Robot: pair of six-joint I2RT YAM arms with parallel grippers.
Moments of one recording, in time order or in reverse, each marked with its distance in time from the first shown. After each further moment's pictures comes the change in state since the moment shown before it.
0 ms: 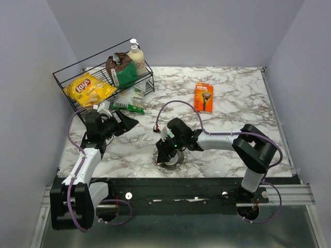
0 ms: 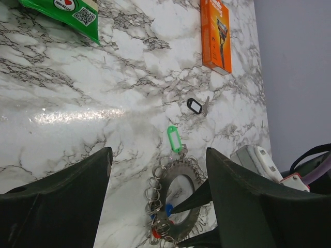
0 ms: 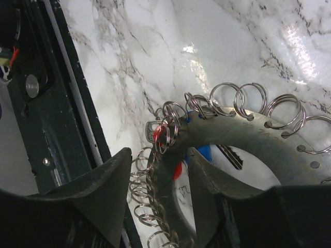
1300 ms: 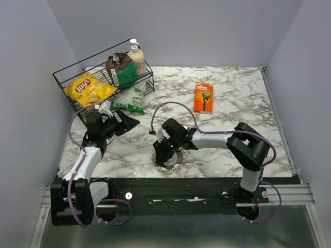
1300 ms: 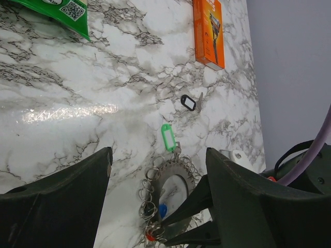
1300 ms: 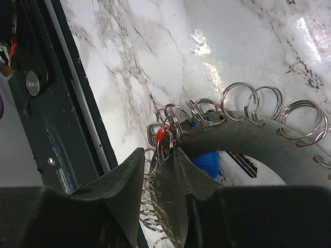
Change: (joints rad) left arm 0.000 0.040 -0.007 0.051 0.043 -0.021; right arm 0.026 0.069 0.086 -0.093 -0.015 0.003
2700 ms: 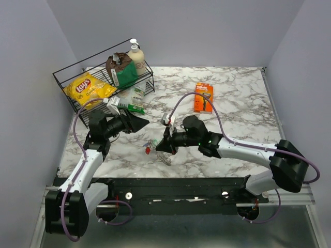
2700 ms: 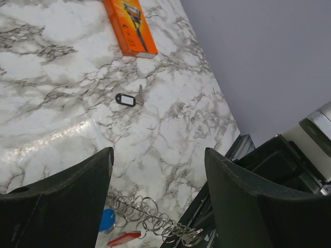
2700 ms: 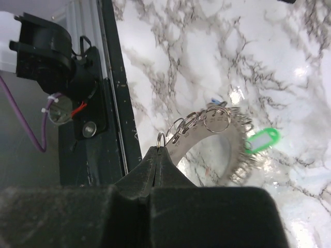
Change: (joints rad) left arm -0.134 -0.095 0.034 0.082 0.103 -0.019; right arm 0.011 -0.409 -0.200 0.283 0.090 -0.001
